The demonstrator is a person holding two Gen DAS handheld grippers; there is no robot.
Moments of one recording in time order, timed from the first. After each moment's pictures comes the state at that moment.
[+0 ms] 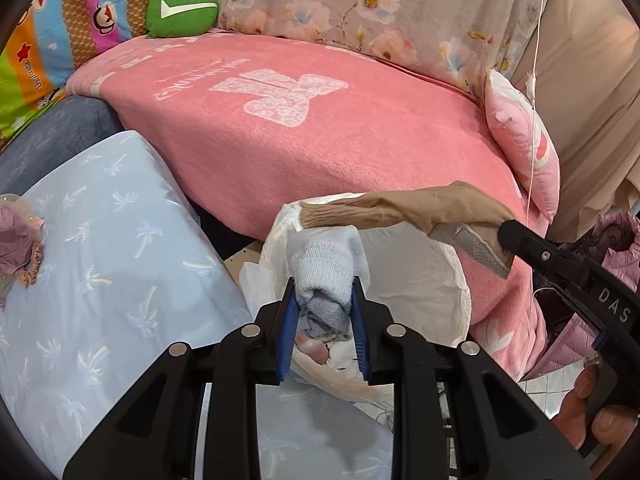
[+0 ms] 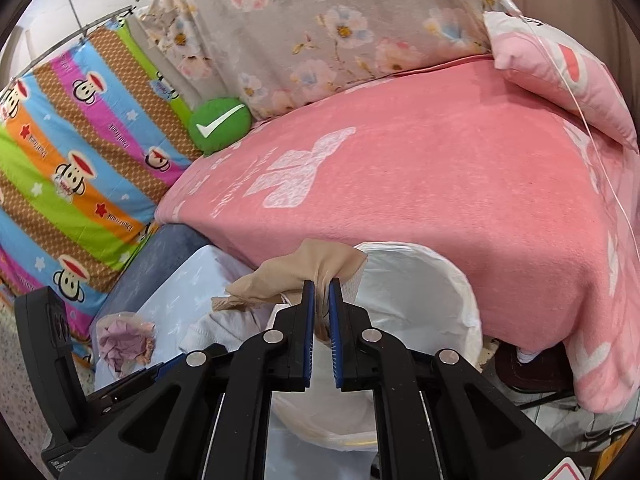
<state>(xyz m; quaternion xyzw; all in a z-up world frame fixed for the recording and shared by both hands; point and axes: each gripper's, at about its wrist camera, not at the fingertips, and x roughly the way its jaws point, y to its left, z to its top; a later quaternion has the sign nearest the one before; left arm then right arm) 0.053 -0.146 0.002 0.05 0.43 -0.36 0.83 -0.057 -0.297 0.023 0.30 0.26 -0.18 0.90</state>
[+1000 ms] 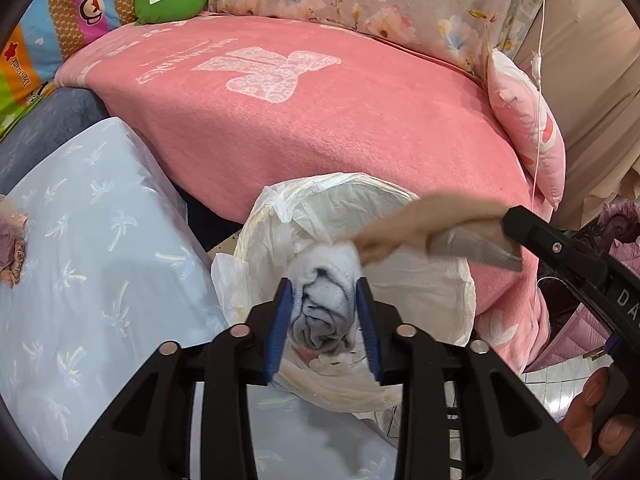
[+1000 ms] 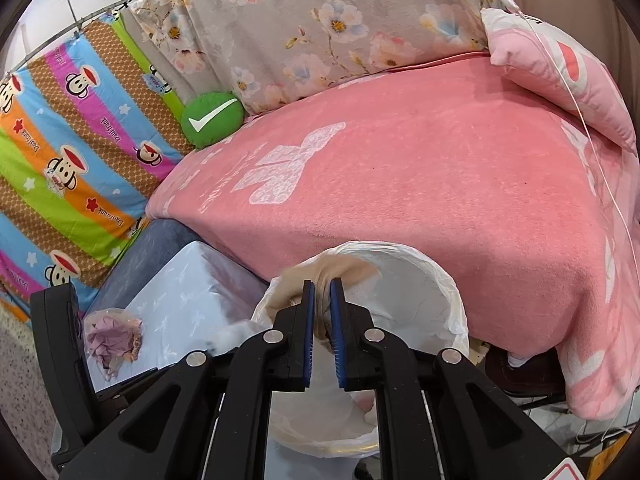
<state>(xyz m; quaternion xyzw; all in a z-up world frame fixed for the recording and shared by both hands) 0.056 -0.171 -0.013 0.06 0.45 -0.36 0.82 -0.050 -0.299 0.016 0.29 0.28 -0.18 0.90</state>
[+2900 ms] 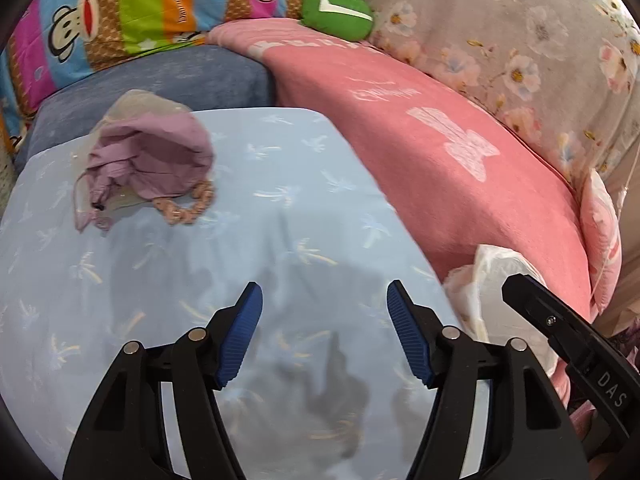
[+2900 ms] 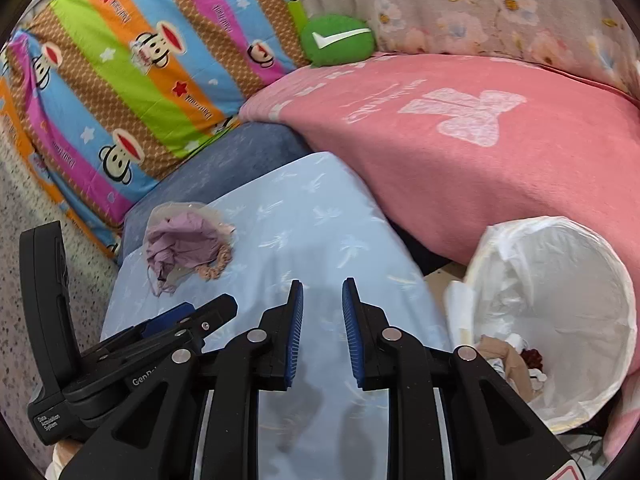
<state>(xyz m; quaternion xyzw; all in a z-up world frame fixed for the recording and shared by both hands) 0.120 0.047 -0.011 -0.06 0.44 -0.19 0.88 0.075 -0.097 0.015 0.18 0.37 -0.01 0.91</state>
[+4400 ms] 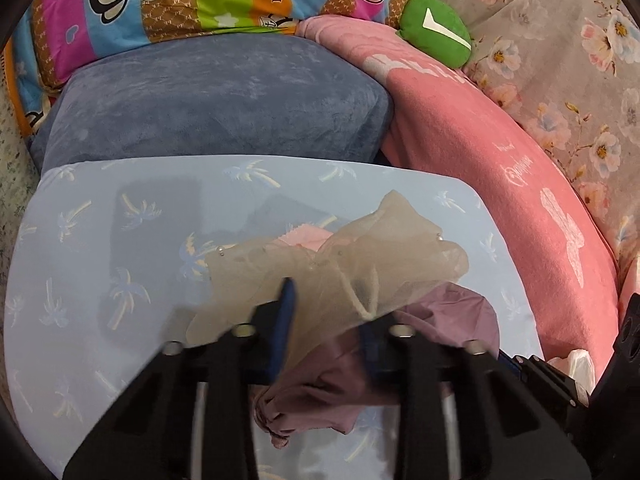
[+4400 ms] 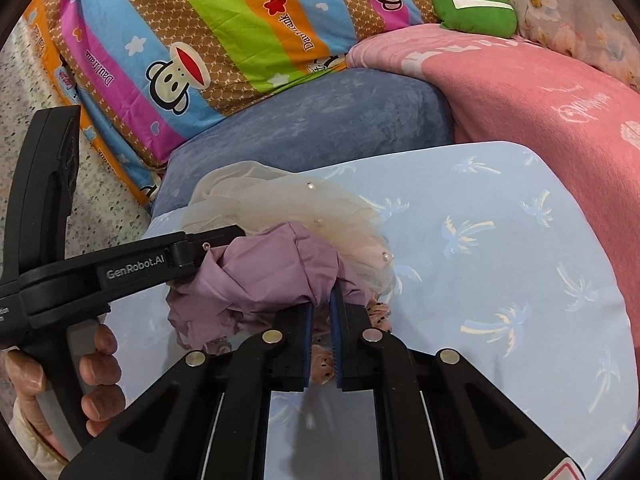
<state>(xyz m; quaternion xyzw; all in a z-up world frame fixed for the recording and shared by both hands) 0.289 0.202 -0.039 -0.11 0.46 -0.13 0.87 0.295 0.077 -0.046 0.11 0.40 0.13 0.90</state>
